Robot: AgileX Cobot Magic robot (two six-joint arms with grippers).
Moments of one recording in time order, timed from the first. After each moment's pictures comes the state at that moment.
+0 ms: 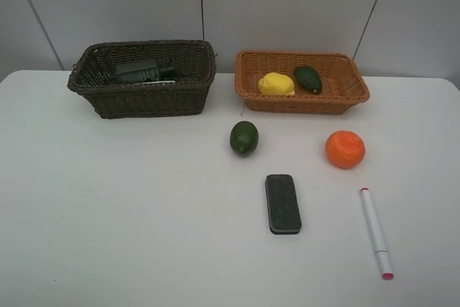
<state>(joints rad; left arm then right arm) -0.08 0.13 -0.69 -0.01 1.20 0.10 0.01 0.00 -0.51 -0.06 1.06 0.14</state>
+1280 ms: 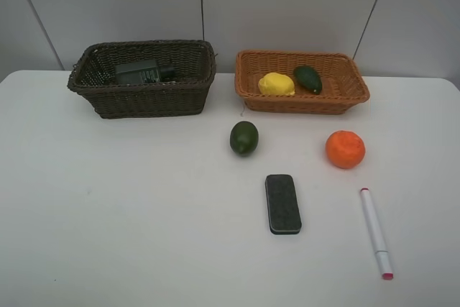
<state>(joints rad) -0.08 -0.01 -0.51 -0.05 1.07 0.00 0.01 0.00 -0.51 -0.06 1.06 0.14</state>
